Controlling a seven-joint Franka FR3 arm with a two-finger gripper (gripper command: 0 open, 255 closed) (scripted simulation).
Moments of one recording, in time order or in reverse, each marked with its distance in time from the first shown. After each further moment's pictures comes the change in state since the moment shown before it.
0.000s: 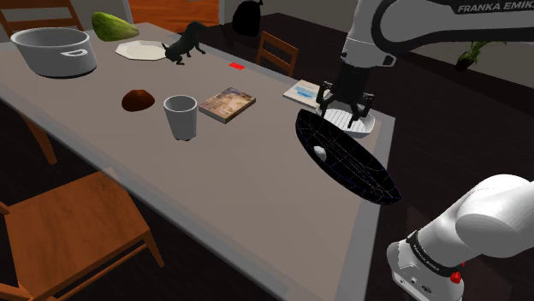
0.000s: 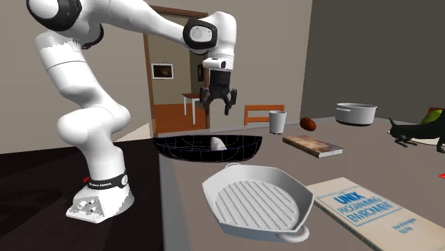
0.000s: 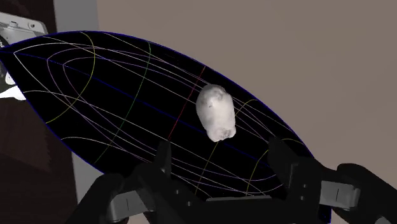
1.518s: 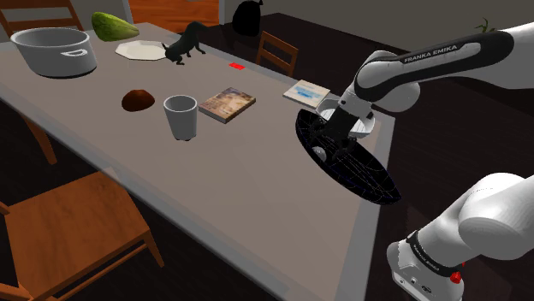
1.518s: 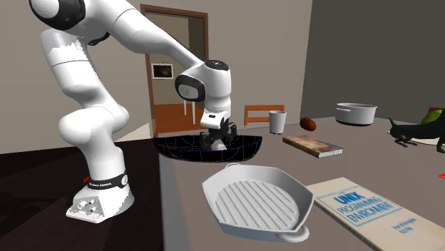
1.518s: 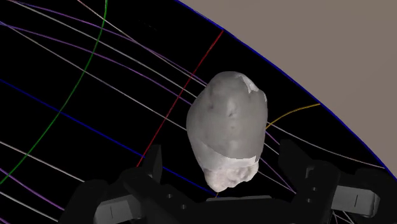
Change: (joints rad) arm 0.066 0.107 -0.205 -0.338 0.377 0.462 -0.518
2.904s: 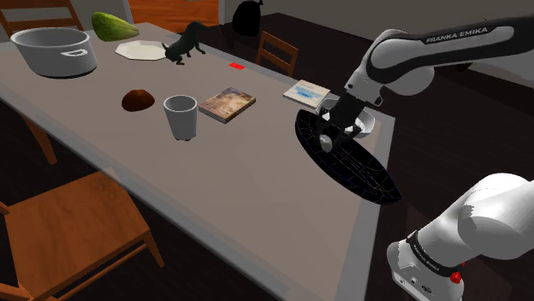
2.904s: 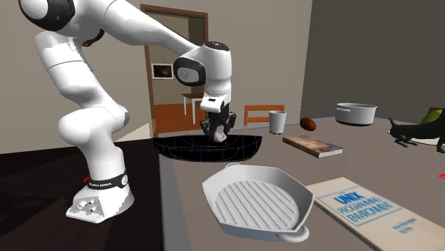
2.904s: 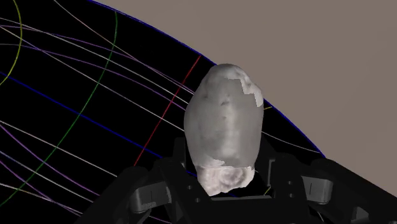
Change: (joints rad) arm -0.016 -0.081 -0.001 0.064 -0.050 -0.133 0.070
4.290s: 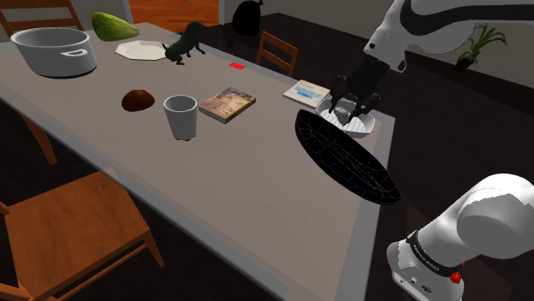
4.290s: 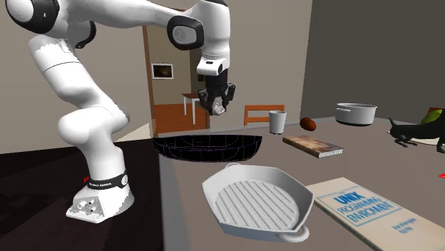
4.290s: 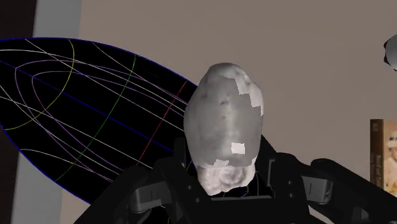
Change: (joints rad) arm -0.021 -0.106 -0.016 0.183 -0.064 -0.275 0.105
